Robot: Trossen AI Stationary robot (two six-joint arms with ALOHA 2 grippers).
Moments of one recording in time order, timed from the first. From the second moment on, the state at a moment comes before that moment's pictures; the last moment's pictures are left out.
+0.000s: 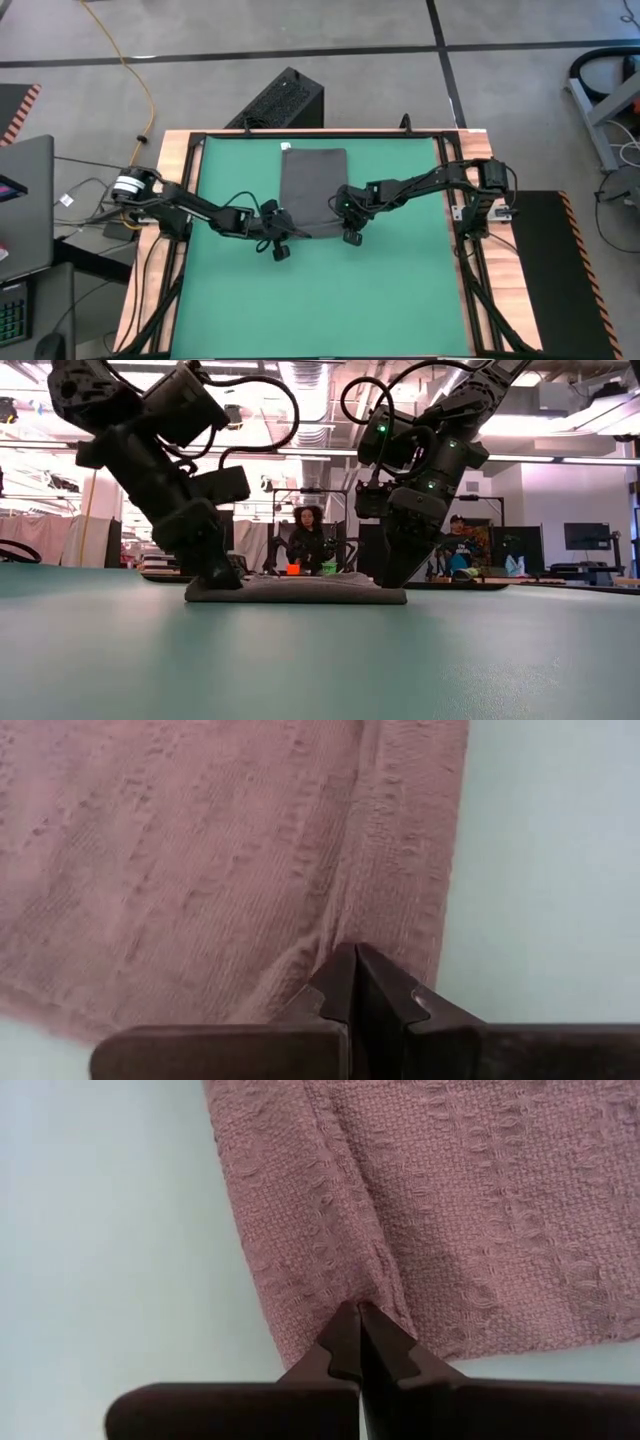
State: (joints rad) left arm -0.10 1.60 0.57 0.20 -0.29 -0.29; right arm -0.09 1.81 0.99 -0.31 -0.12 0.16
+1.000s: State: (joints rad) left arm -0.06 1.67 0.57 0.20 -0.15 -0.22; right arm 0.16 1.62 0.99 -0.32 0.17 -0.45
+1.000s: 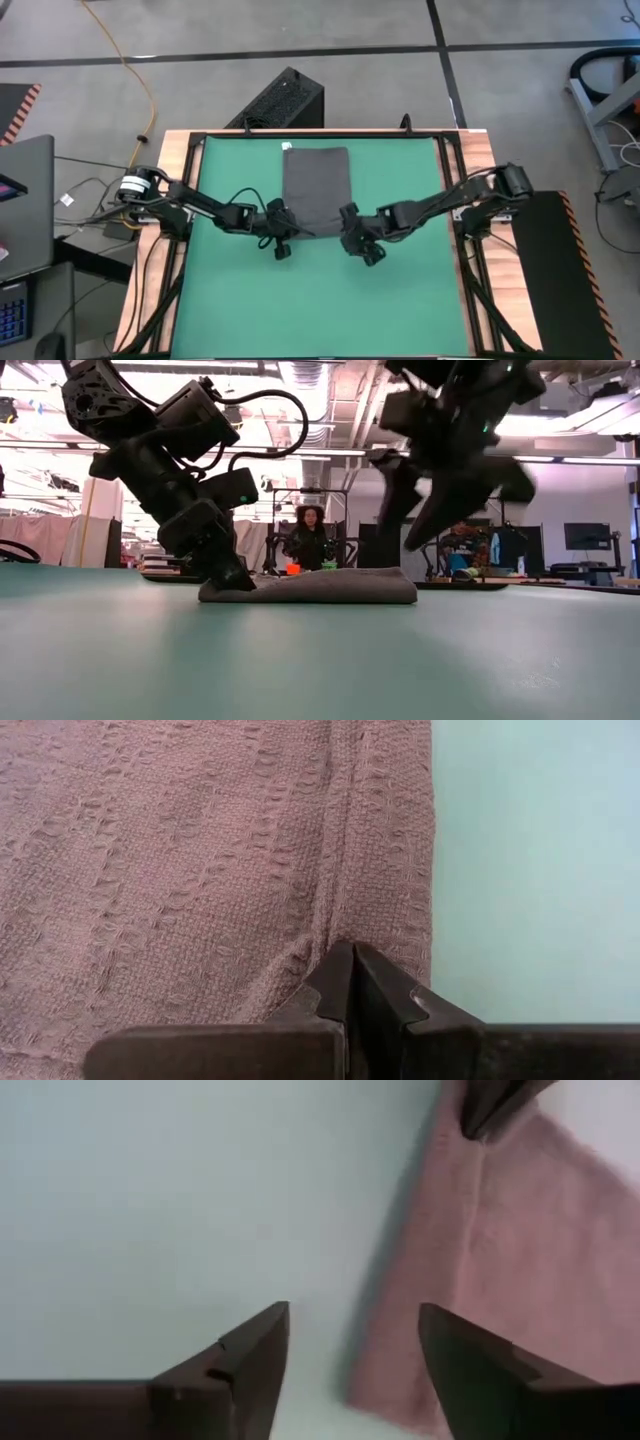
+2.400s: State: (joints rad) left arm -0.03 1.65 0.57 0.20 -0.05 -0.28; right arm 0.05 1.85 1.00 -0.39 0.19 -0.22
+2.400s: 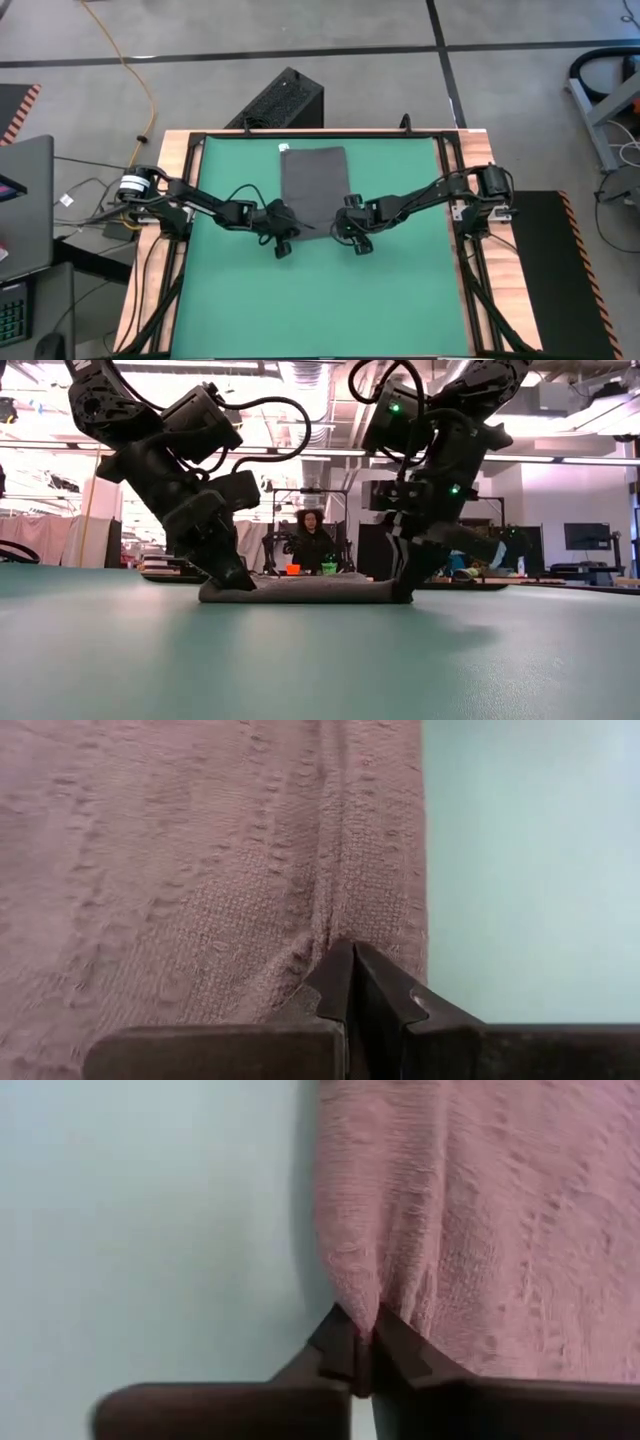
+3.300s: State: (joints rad) left arm -0.27 1.41 0.54 0.18 -0.50 -0.08; right arm 0.07 1.77 0.99 -0.43 -0.03 0.06
